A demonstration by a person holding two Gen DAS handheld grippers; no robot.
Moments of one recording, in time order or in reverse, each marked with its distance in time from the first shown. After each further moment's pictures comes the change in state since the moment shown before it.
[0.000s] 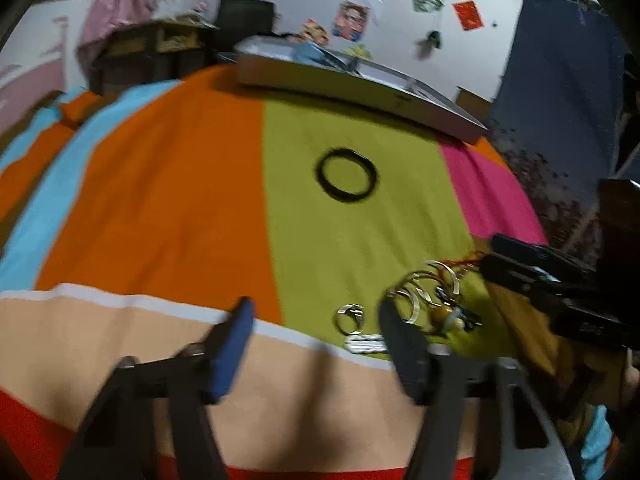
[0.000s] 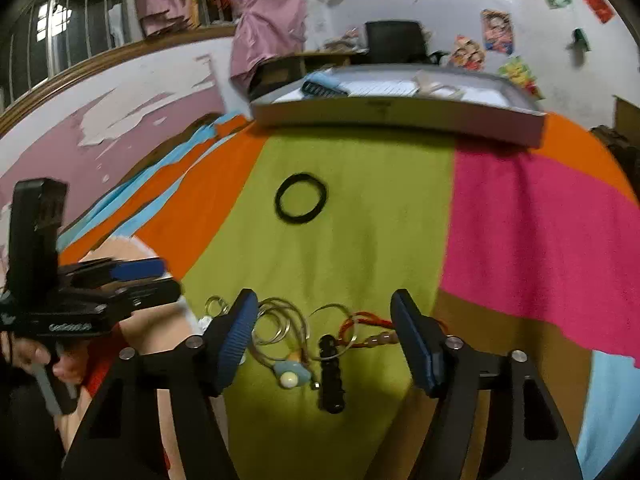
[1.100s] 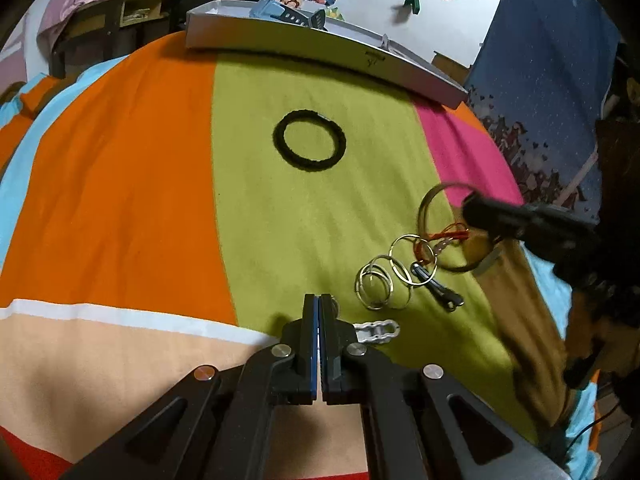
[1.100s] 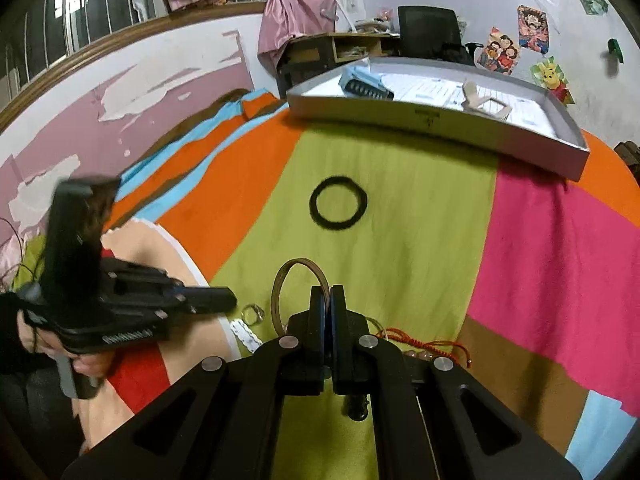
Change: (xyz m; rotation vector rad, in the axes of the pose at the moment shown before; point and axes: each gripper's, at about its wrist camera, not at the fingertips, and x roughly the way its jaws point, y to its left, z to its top) left arm 0.023 -0.013 0.007 0.040 0.131 -0.066; right arm -0.004 0.020 0.025 -0.063 0.068 0.049
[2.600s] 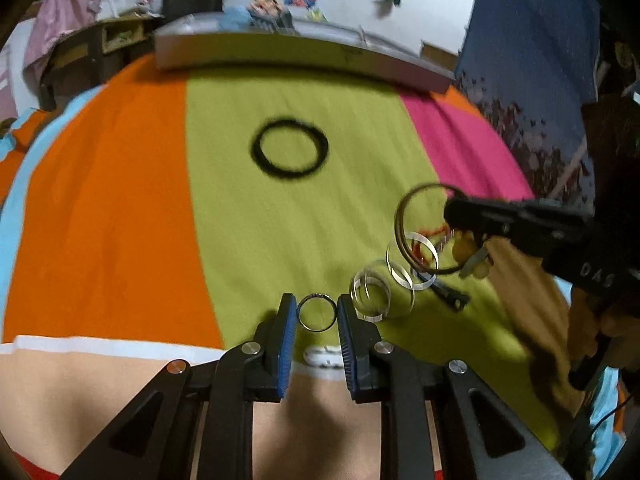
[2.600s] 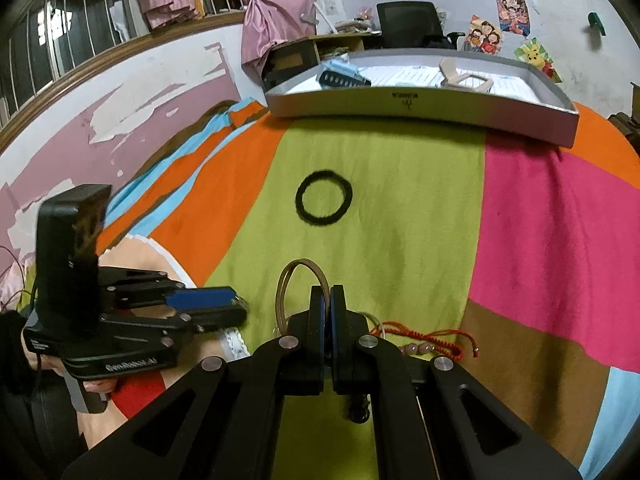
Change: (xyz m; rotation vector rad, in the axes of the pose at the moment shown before) left arm 0.004 -0.013 0.007 0.085 -0.035 0.039; right arm 0.013 -0.015 -0.013 0.090 -0.026 0.007
